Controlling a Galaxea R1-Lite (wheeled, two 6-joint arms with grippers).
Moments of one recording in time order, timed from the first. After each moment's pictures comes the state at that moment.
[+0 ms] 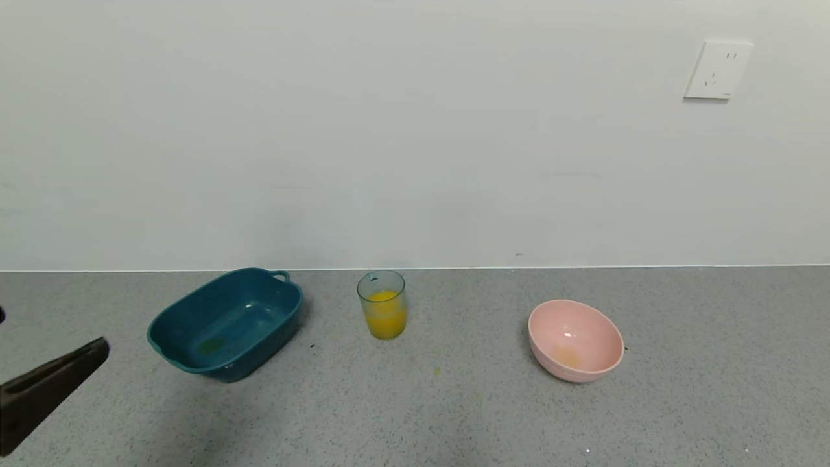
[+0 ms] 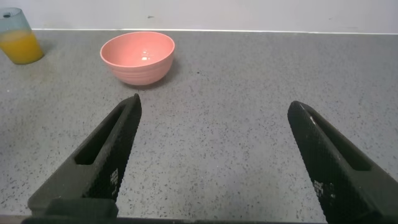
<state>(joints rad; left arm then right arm) -0.06 0.78 -0.62 0.00 -0.09 0.11 0.00 0.00 0.00 -0.01 0.00 0.03</state>
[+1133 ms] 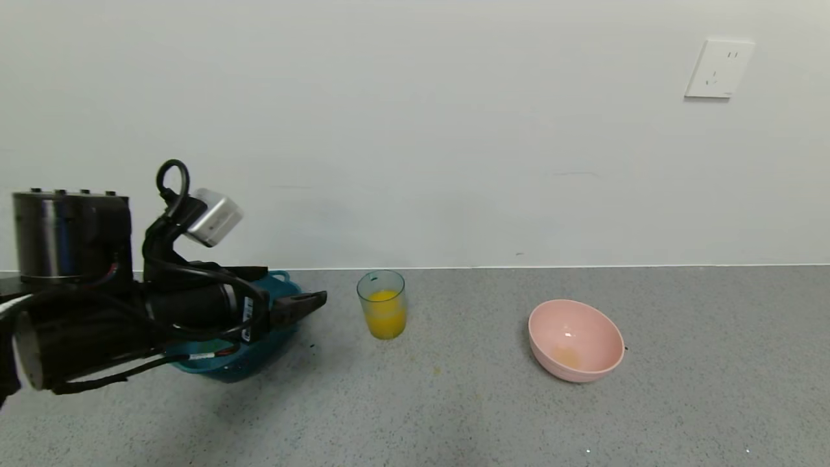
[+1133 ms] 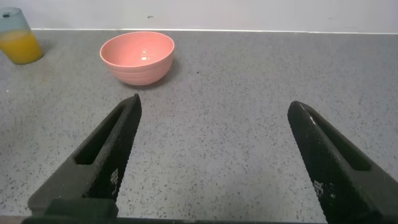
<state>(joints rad) -0.24 1.49 -0.75 -0.33 -0.18 0.12 0.00 0.00 0.00 -0.01 0.00 0.03</state>
